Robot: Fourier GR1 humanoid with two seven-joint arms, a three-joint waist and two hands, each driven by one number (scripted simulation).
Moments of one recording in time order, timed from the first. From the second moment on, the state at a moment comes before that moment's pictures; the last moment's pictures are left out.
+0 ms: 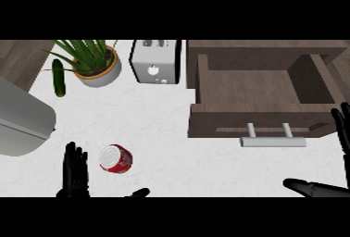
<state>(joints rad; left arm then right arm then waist) 0.42 0.01 -0.42 -1.96 -0.19 0.67 0.06 0.15 -0.09 -0.15 -2.11 -0.07 0.01 0.16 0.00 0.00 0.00</state>
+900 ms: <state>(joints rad) 0.31 0.00 -0.26 -1.52 0.12 0.65 -0.30 0.20 -0.10 -0.24 -2.20 -0.14 0.08 0.19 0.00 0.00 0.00</state>
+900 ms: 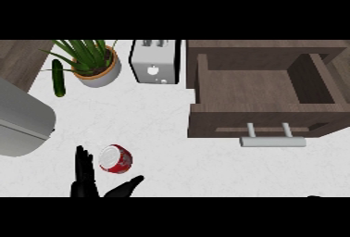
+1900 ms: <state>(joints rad) 0.05 0.01 -0.08 -0.98 0.37 0.50 -0.62 0.16 -0.09 -0.28 -2.22 -0.14 0.11 0.26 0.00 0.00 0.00</state>
